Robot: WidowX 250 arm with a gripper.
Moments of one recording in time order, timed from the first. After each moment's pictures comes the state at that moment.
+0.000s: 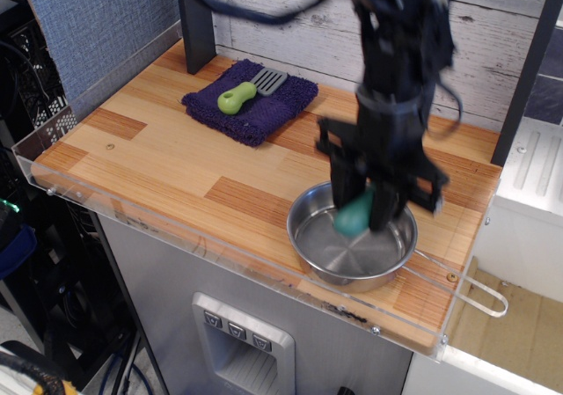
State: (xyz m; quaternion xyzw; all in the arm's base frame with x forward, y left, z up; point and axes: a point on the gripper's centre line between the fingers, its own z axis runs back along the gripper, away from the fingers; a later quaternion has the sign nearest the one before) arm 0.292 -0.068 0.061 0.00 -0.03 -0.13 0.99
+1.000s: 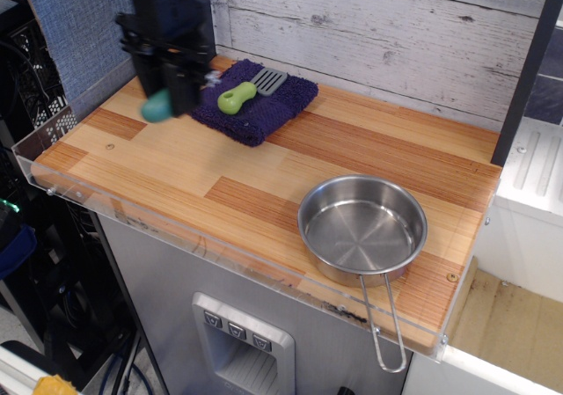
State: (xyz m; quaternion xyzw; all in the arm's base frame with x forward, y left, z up) arm 0.297 0.143 0.081 0.01 0.00 -0.08 1.00
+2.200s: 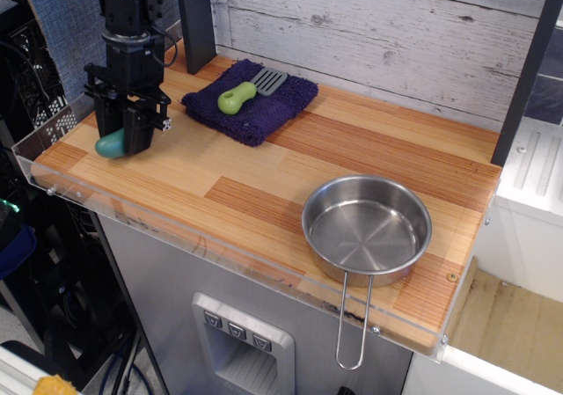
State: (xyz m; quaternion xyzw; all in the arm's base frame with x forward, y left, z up) arm 0.298 0.191 0.011 0.04 0.12 -0.03 0.99
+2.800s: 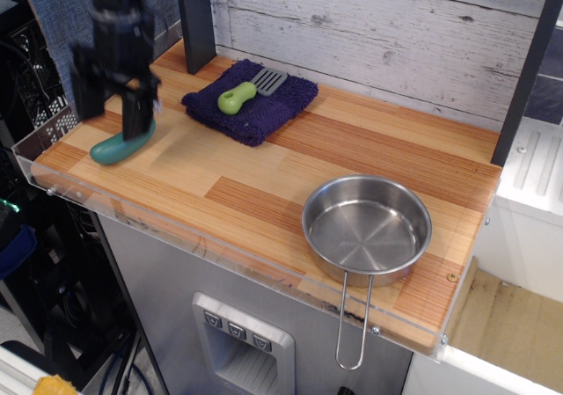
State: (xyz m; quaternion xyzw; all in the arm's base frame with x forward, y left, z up) arm 0.295 0.189 0.052 0.07 0.08 -0.02 0.99
